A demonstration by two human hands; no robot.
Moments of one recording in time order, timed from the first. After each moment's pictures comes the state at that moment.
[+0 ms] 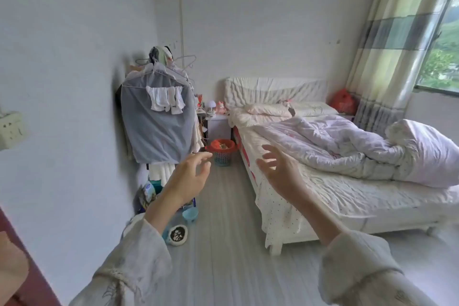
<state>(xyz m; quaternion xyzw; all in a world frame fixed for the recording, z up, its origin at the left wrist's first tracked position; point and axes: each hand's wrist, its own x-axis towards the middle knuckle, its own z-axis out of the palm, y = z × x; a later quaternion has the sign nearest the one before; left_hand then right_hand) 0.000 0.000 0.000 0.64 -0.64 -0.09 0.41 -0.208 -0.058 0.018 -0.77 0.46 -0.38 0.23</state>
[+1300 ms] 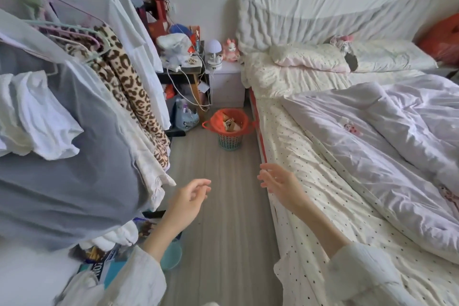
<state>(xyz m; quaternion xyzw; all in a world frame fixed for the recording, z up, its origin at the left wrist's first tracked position) 0.213 -0.847 -0.176 0.72 -0.43 -0.38 0.39 0.009 -0.958 -0.163 -0.70 0.50 -0.19 0.47</state>
